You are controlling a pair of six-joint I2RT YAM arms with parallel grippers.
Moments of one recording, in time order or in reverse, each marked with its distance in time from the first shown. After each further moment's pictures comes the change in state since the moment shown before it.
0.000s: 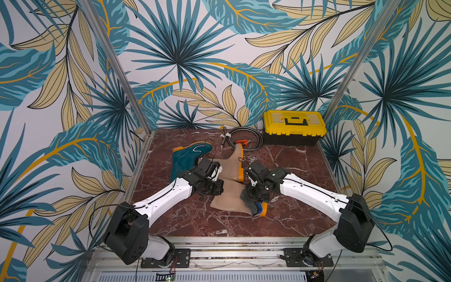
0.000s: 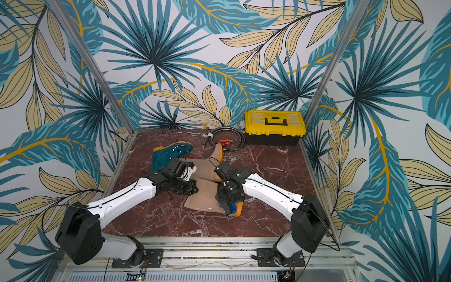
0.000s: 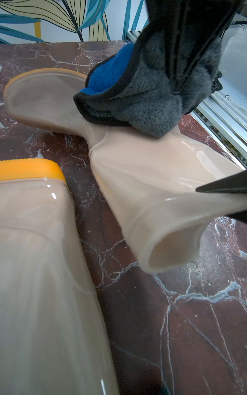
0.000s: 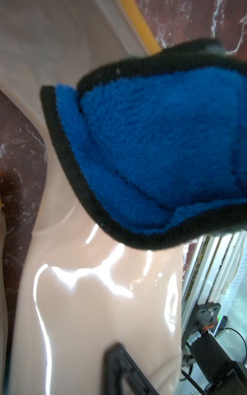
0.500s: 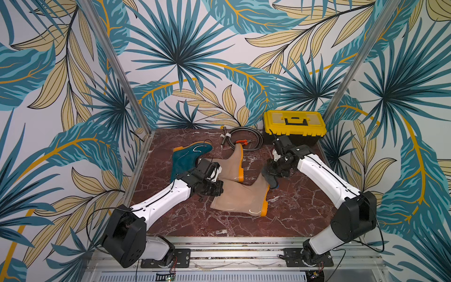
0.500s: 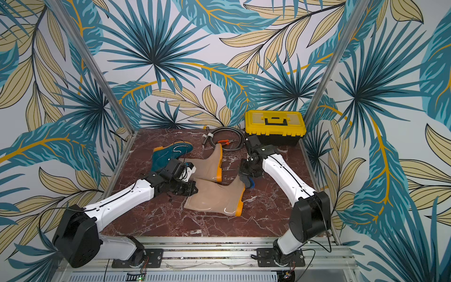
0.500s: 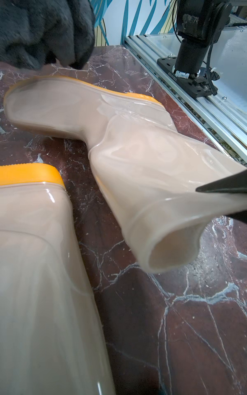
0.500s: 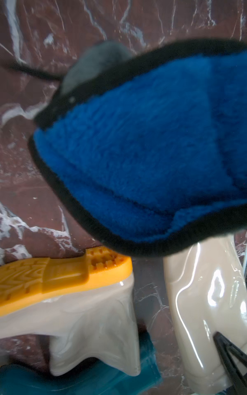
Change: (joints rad) left arm 0.000 -0.018 -0.007 0.010 0.007 0.000; right arm -0.311 0.017 0.167 -0.084 0.017 -0.163
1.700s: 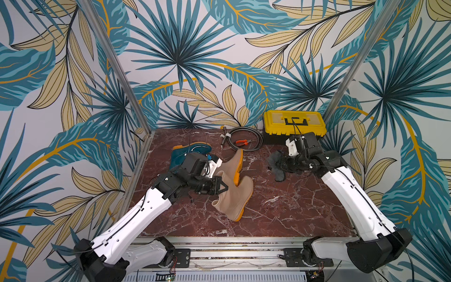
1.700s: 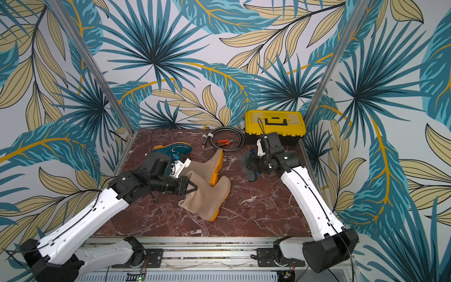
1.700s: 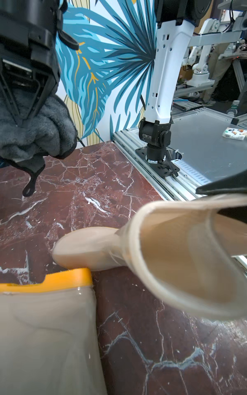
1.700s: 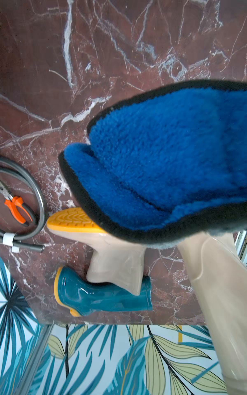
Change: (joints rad) left arm -0.112 -0.153 0.318 -0.250 0.145 -0.136; right arm -0.109 -0.230 0.072 -0.003 -0.034 -0.013
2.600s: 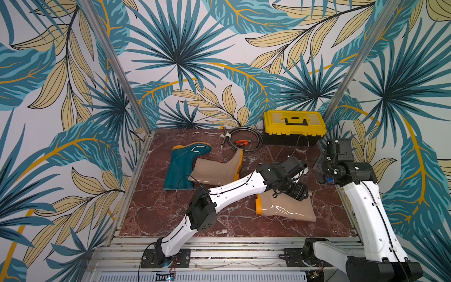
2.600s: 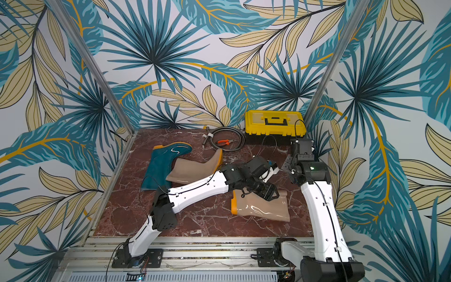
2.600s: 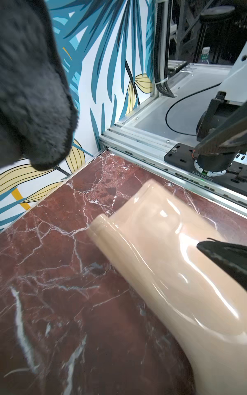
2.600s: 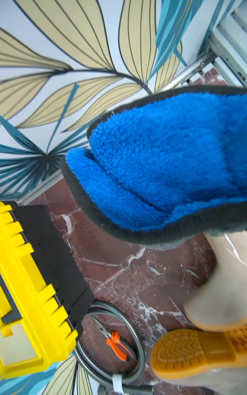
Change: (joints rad) left arm -0.436 0.989 0.943 0.071 -0.196 0.108; right arm -0.303 -0.183 -0.068 -0.055 0.411 -0.059
